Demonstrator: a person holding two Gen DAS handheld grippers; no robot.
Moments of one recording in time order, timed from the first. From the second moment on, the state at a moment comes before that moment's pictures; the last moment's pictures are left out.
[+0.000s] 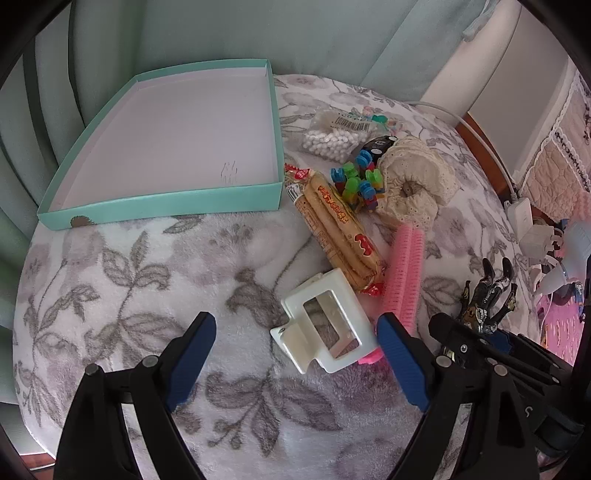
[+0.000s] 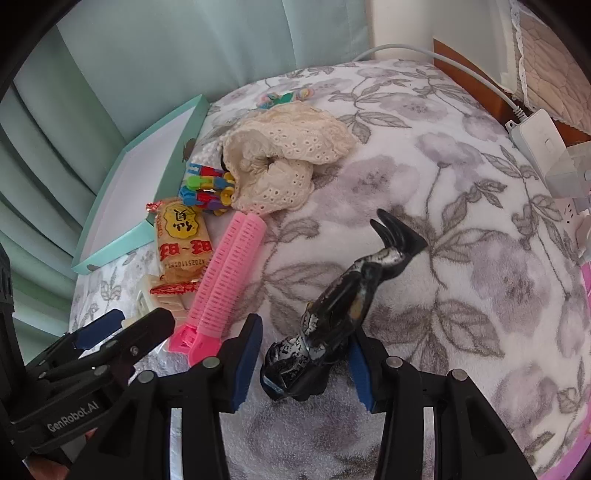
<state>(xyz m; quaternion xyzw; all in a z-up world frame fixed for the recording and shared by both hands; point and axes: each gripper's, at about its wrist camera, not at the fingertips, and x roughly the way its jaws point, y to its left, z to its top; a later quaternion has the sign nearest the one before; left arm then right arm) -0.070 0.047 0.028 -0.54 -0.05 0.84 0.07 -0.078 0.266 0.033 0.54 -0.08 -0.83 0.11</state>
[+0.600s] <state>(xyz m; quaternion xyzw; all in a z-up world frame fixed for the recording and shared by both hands) -0.071 0.052 0.019 -0.55 -0.03 0.83 0.06 -0.081 0.269 0.033 0.54 -0.11 -0.83 0.11</state>
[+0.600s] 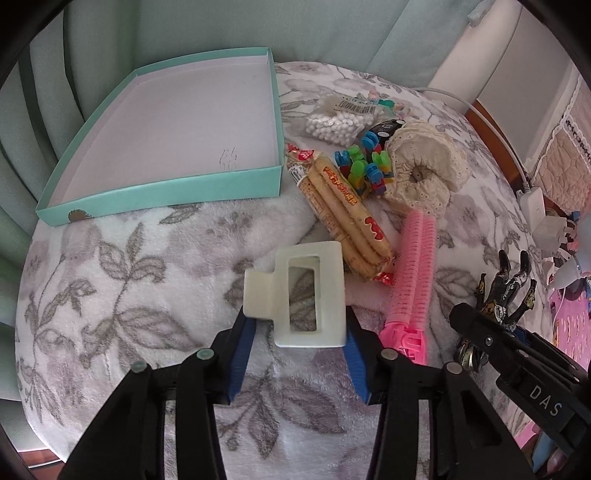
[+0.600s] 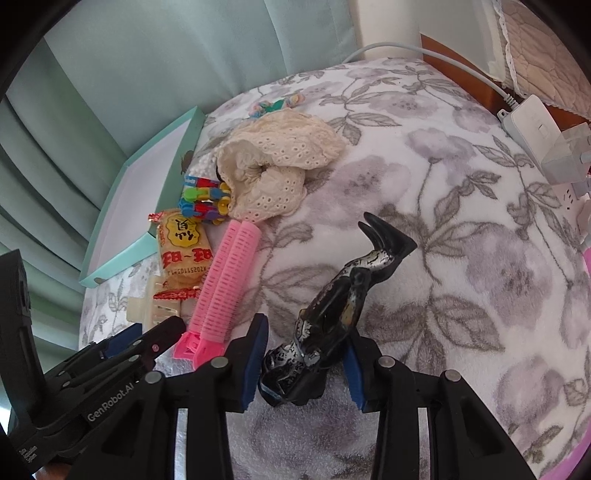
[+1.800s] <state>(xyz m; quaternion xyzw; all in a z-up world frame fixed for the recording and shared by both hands) -0.021 0.008 0.085 -0.50 -0.07 0.86 0.06 -0.034 0.251 0.108 0.47 -0.04 -0.87 0.14</state>
